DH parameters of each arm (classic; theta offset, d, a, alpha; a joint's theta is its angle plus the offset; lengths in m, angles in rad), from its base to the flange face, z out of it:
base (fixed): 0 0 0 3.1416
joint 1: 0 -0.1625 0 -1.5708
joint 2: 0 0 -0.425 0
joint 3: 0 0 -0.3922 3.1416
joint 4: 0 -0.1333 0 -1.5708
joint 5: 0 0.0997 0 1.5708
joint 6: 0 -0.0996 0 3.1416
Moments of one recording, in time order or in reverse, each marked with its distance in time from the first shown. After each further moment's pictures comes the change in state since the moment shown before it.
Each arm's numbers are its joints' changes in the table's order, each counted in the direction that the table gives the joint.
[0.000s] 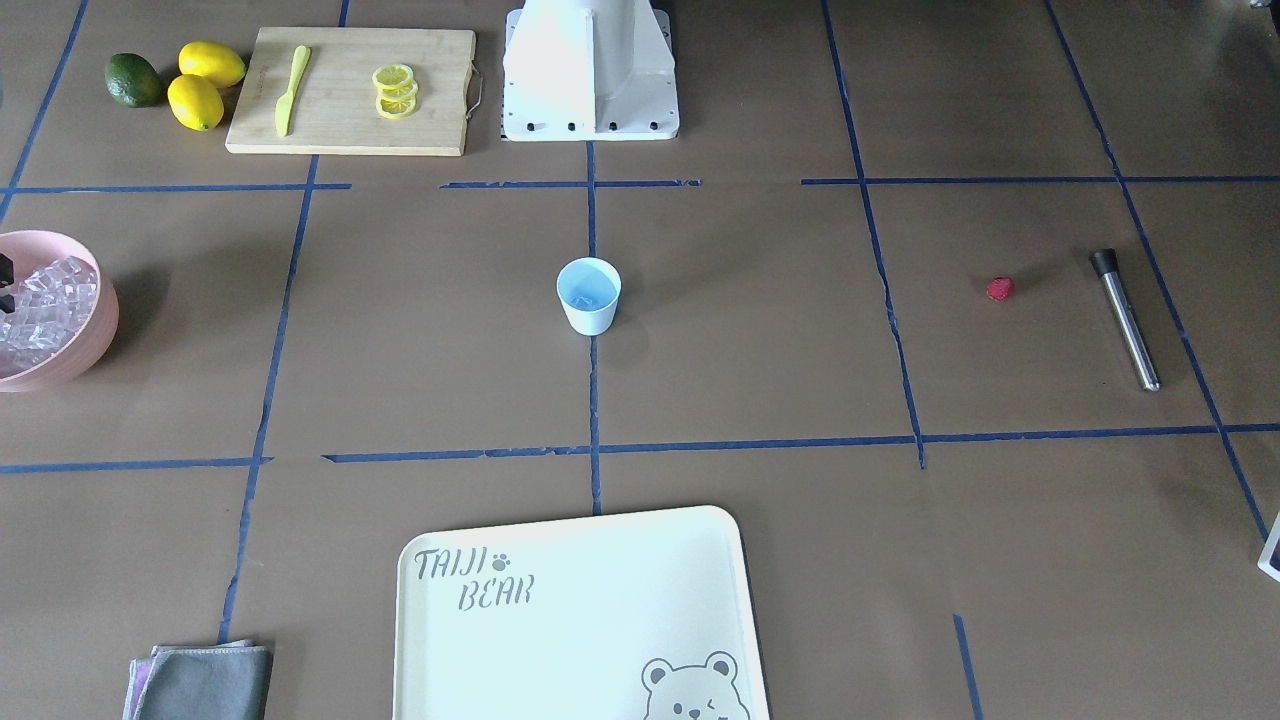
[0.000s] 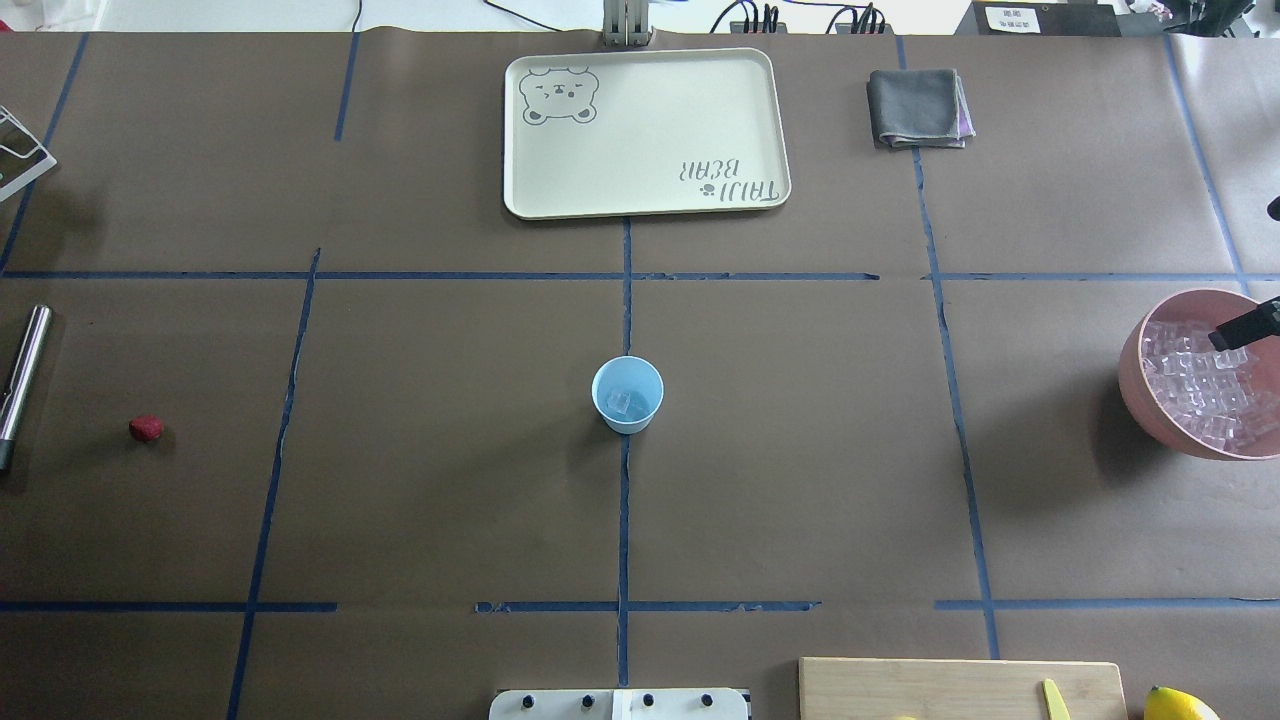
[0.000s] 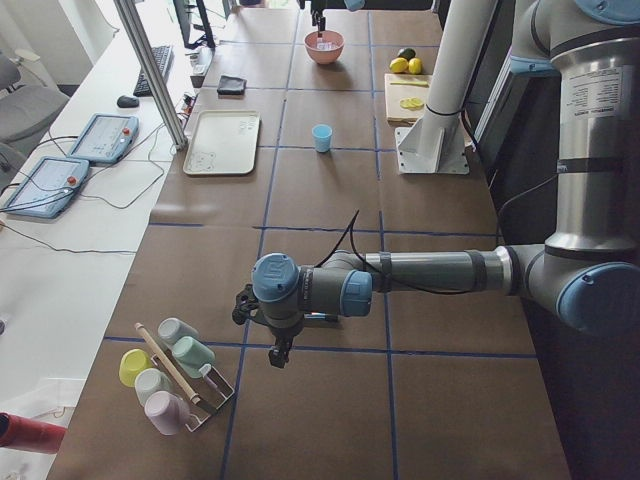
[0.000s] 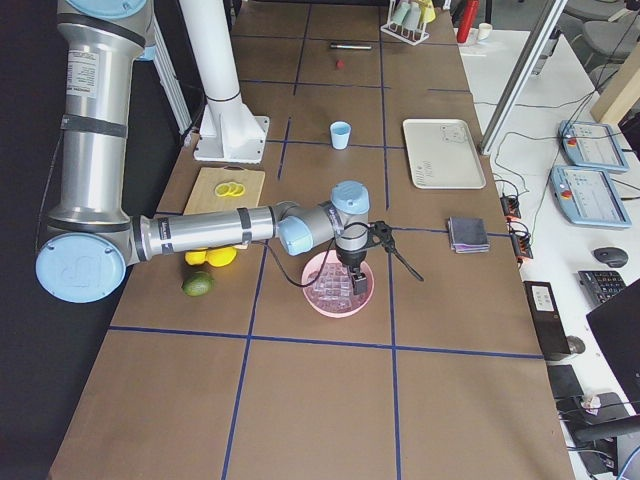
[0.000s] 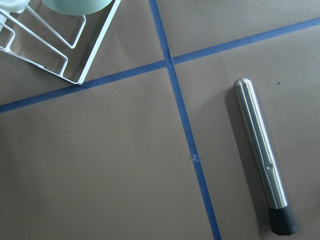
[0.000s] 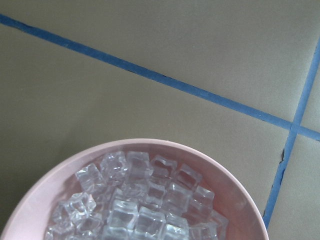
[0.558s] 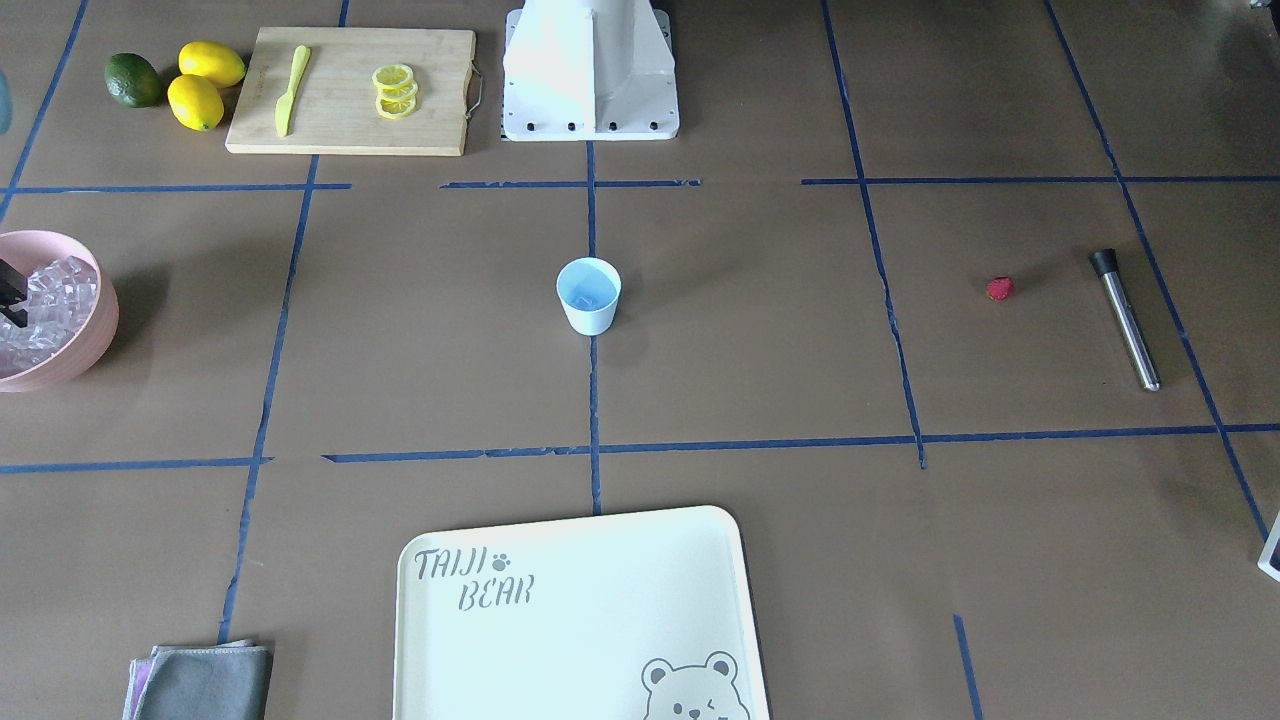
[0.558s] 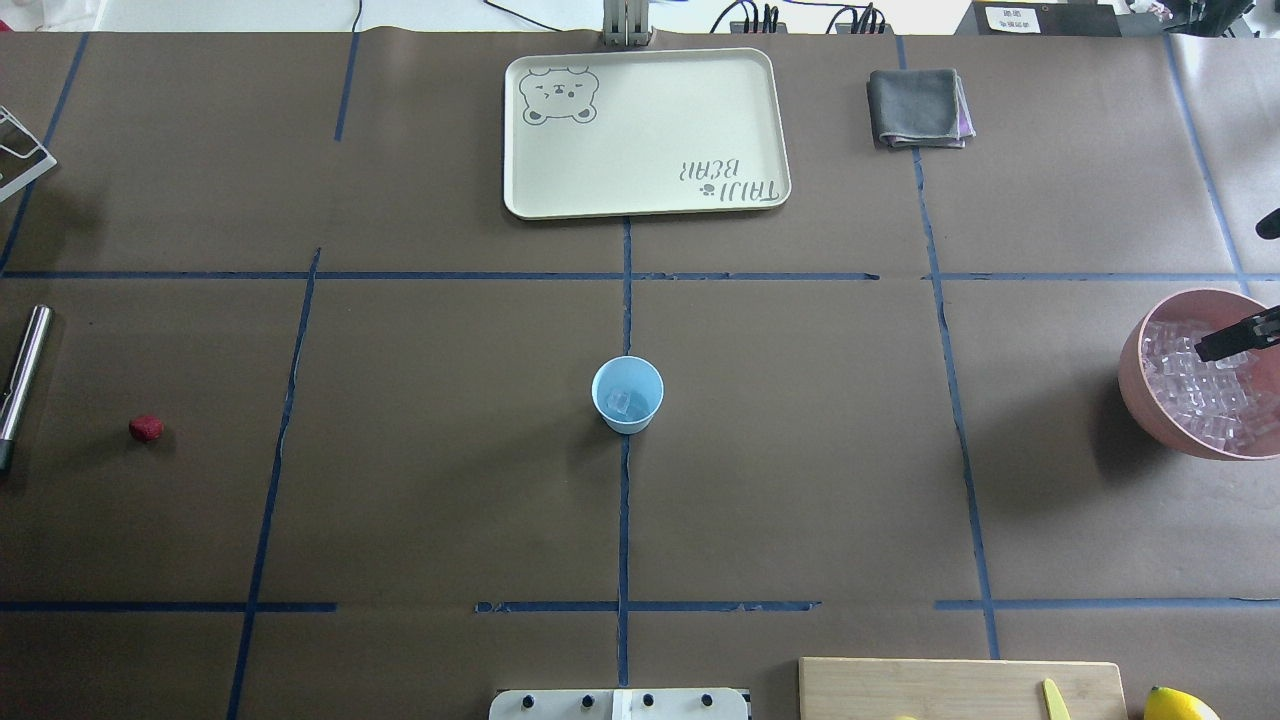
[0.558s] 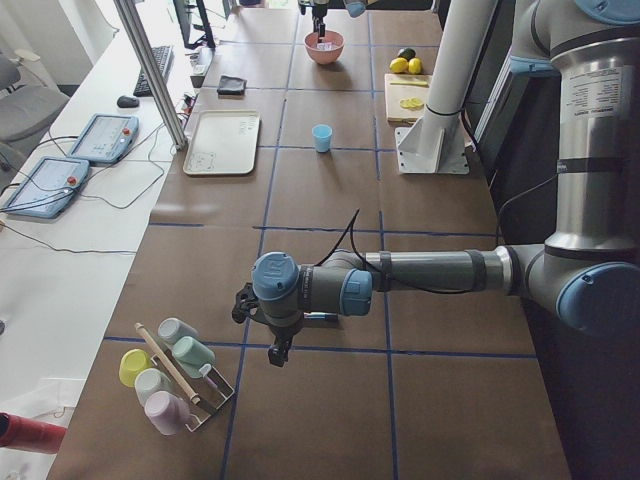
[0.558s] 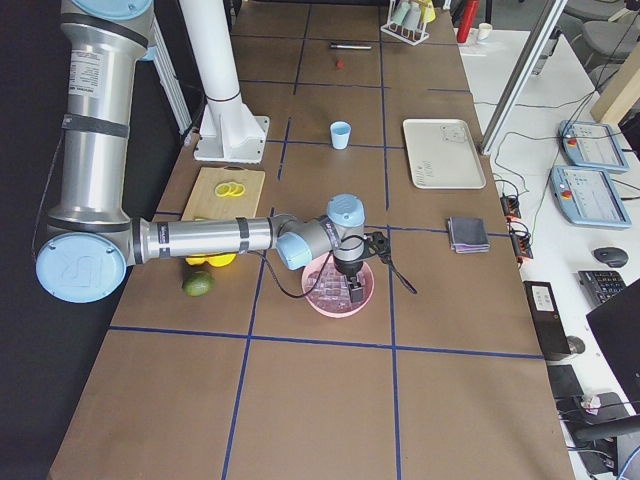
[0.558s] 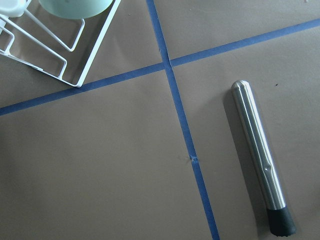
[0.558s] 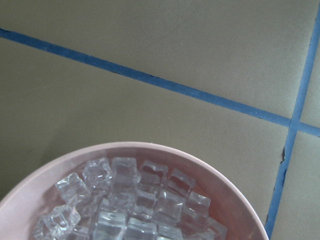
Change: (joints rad) left arm 0.000 0.000 -0.003 0.001 -0.001 0.000; right arm 0.044 -0.011 -0.043 -0.080 -0.015 -0.059
